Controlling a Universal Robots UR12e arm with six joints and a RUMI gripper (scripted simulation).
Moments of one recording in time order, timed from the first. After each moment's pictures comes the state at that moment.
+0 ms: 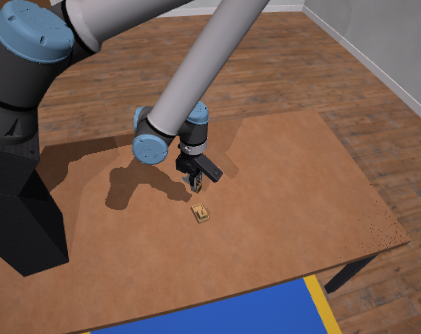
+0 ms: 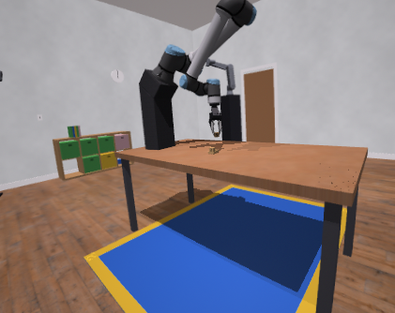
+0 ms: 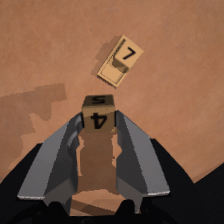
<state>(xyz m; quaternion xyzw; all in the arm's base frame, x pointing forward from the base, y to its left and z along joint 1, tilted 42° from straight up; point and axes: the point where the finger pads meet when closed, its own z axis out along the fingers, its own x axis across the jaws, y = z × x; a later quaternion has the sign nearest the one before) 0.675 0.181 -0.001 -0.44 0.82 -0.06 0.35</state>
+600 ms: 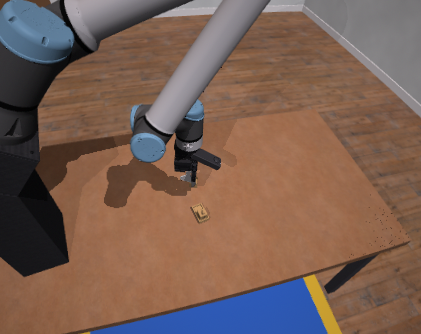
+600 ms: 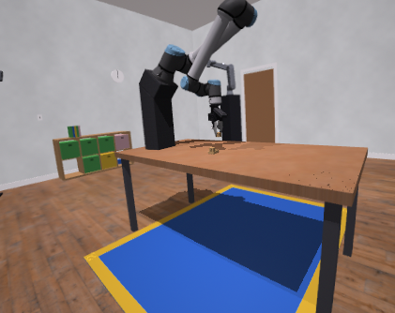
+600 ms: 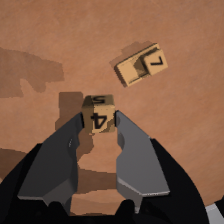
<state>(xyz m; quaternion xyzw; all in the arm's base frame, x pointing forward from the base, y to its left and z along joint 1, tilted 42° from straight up) 0.667 0.207 -0.004 -0.62 0.70 -0.14 0.33</state>
